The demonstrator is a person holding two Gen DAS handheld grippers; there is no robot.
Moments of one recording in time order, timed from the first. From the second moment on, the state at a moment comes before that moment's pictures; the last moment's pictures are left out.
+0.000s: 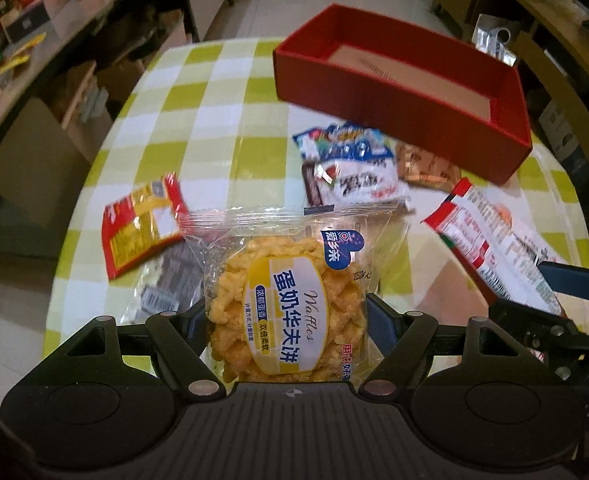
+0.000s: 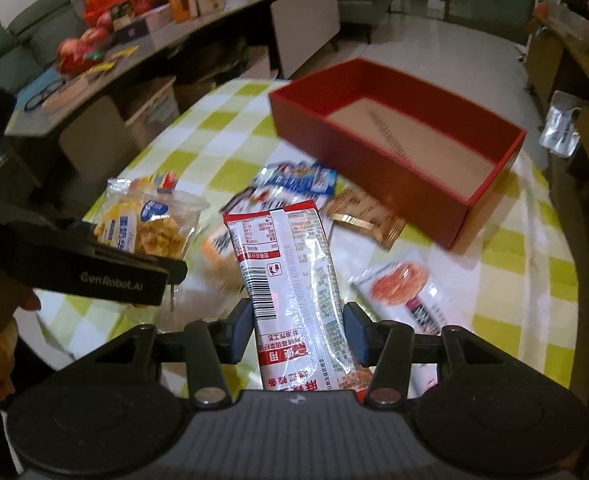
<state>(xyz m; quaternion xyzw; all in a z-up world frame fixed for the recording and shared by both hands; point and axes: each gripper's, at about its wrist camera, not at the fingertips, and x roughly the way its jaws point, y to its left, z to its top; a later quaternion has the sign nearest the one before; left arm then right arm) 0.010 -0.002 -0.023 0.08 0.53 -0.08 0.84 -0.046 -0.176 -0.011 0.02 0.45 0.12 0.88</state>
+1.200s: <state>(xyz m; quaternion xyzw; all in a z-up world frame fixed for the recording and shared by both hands) 0.125 -0.084 -0.003 0.08 0.47 -0.09 0.87 0.064 -0.238 0.015 0.04 0.40 0.02 0.91</state>
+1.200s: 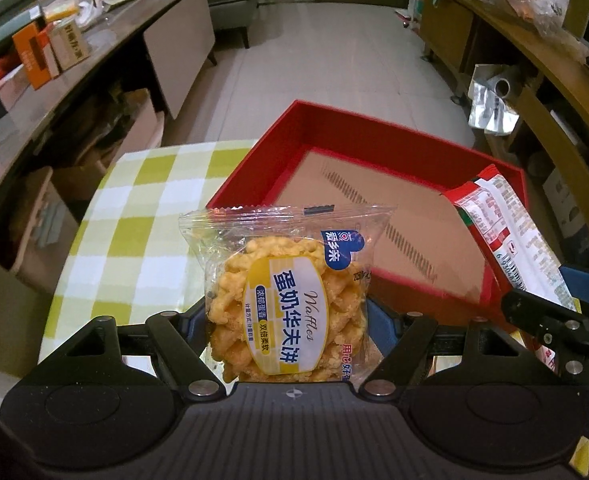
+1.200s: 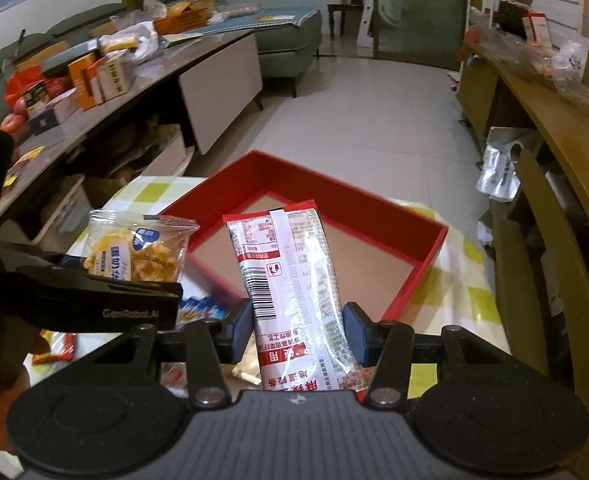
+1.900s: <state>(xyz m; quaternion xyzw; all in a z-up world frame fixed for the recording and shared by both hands) 0.225 -0.127 -0.033 0.09 0.46 -0.08 0.88 0.166 -0.251 -0.036 0.06 0.43 0.01 0.90</state>
